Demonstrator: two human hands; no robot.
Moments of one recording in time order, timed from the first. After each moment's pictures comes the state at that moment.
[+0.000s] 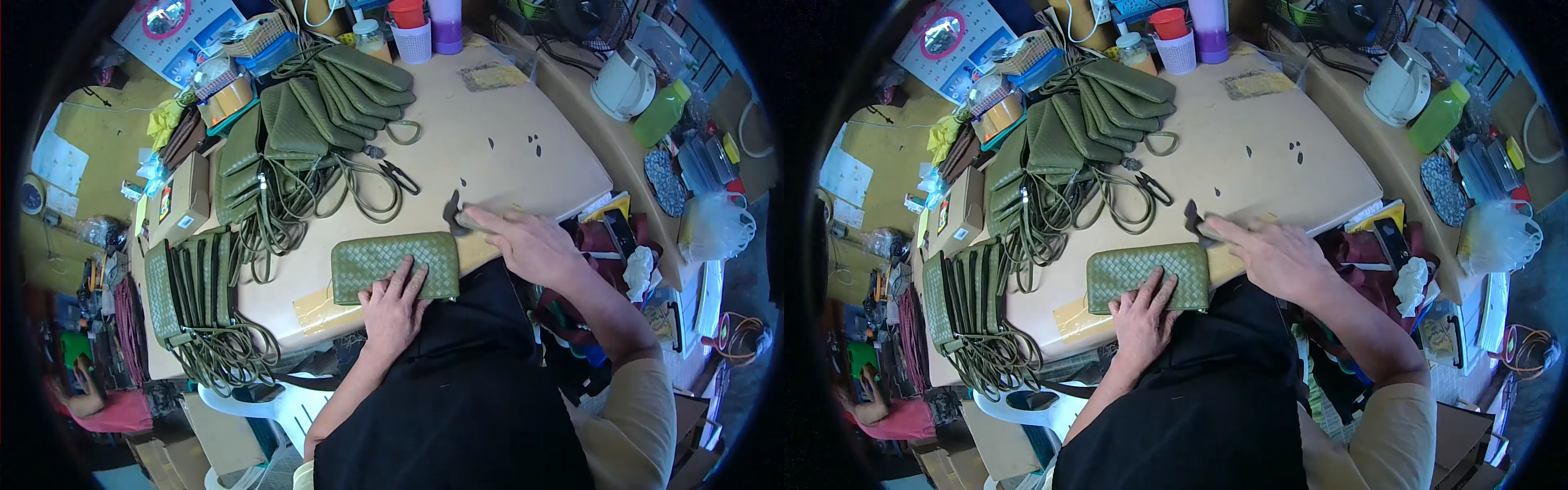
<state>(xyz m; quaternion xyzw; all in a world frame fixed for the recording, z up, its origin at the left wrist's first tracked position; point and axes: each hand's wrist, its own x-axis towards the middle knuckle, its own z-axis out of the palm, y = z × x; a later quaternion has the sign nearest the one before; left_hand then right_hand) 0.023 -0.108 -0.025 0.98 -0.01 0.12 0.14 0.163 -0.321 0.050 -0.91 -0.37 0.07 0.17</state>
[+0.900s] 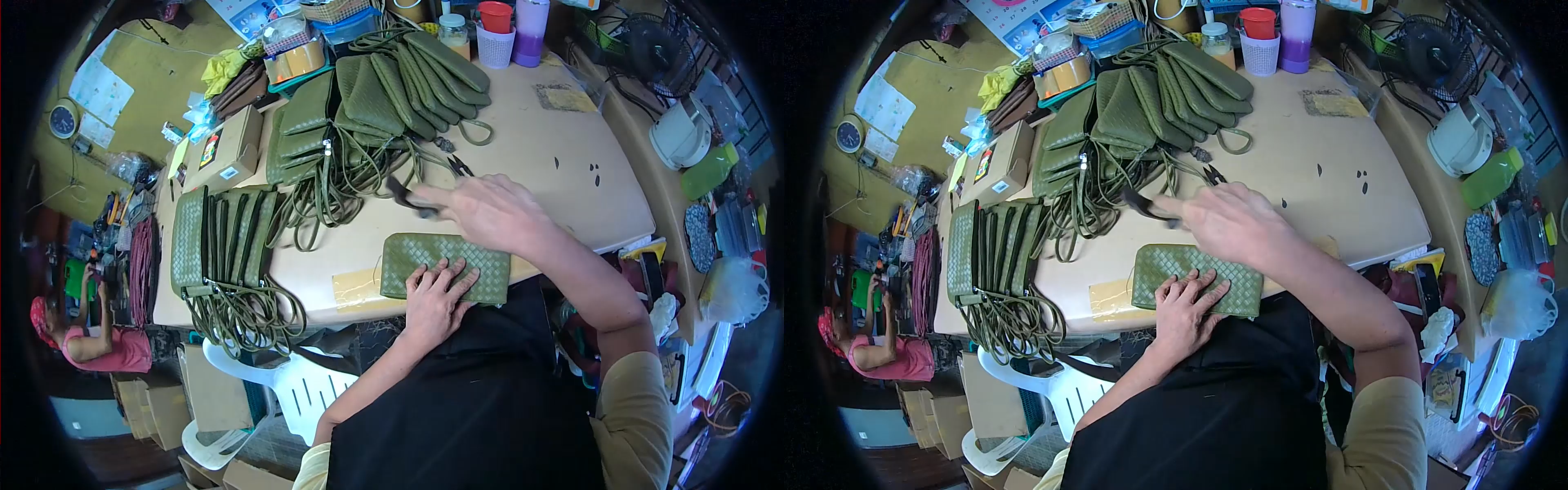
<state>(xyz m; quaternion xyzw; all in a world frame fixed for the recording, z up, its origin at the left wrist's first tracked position) 0.022 -0.102 -0.040 0.97 -0.02 0.15 0.18 0.186 -0.175 0.089 -0.84 -0.53 0.10 0.09</state>
